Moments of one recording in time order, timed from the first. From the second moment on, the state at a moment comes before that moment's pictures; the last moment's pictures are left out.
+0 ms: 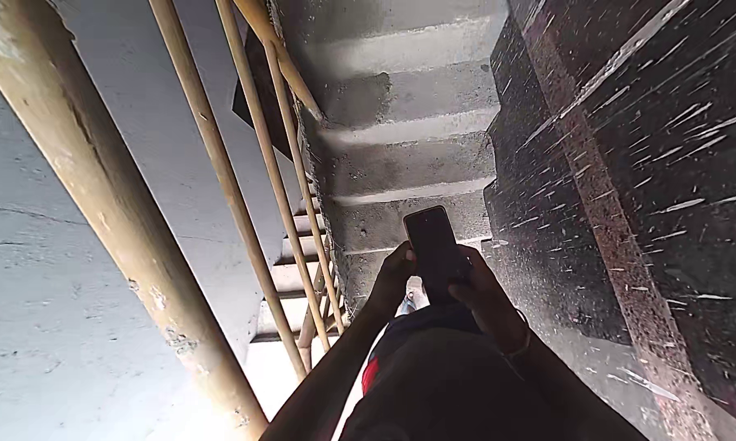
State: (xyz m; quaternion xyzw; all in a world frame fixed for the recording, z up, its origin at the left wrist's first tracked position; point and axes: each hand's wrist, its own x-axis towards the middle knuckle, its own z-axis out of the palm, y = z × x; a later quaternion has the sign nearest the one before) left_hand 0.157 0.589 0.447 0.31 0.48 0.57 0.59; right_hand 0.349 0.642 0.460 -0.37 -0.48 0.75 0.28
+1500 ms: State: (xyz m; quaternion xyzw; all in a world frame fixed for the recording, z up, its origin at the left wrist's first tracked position) left_hand -0.056 0.937 0.815 0.28 0.51 0.65 0.50; right_hand 0.107 1.035 0.839 -0.34 -0.57 0.72 0.19
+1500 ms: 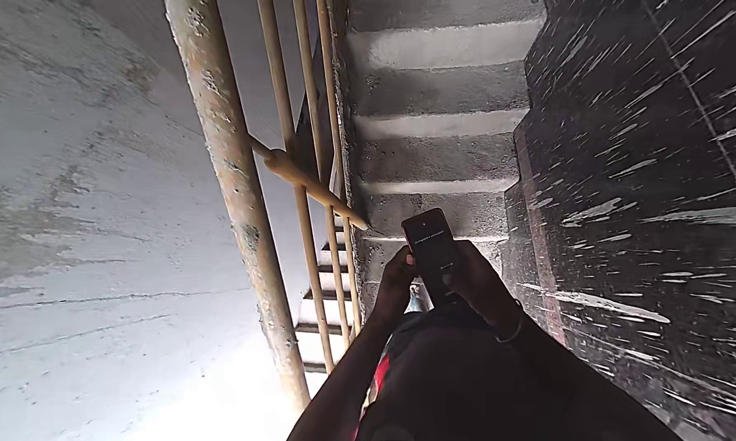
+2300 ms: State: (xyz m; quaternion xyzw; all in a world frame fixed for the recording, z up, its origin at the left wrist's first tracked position) left_hand -0.083 1.161 1.021 0.27 0.54 0.63 0.49; right_hand 0.098 1.295 1.014 -0.27 -0.52 0.79 0.16
